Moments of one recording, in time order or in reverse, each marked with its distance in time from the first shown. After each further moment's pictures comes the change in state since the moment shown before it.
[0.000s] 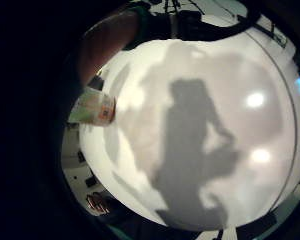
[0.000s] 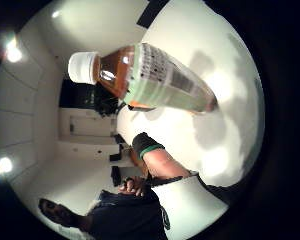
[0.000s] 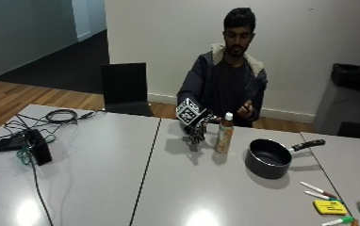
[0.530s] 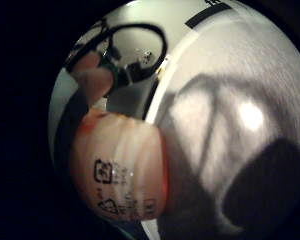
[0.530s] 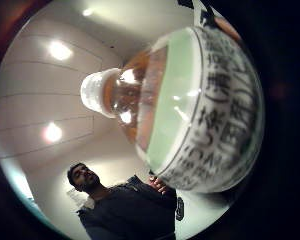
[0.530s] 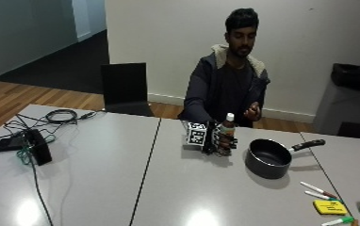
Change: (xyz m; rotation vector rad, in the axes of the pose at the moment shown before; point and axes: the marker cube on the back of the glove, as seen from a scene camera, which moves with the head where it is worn) arm -0.019 -0.044 0.081 -0.118 -0.622 -0.063
